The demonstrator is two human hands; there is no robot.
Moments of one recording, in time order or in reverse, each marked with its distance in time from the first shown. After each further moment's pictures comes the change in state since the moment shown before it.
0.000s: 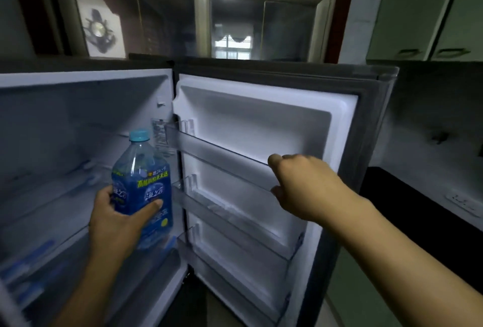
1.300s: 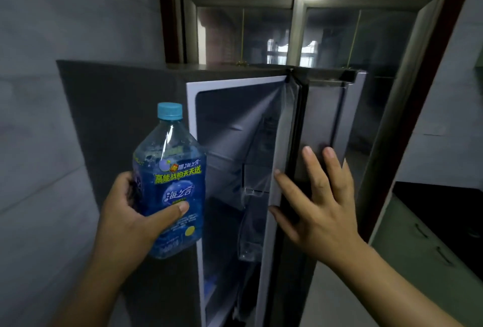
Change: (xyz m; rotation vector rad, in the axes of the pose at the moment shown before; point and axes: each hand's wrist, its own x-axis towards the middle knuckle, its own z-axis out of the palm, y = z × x) left_hand -0.037 0.048 -0.287 0.012 -0.020 0.075; right_hand -0.017 -0.242 0.011 0.119 0.829 -0.220
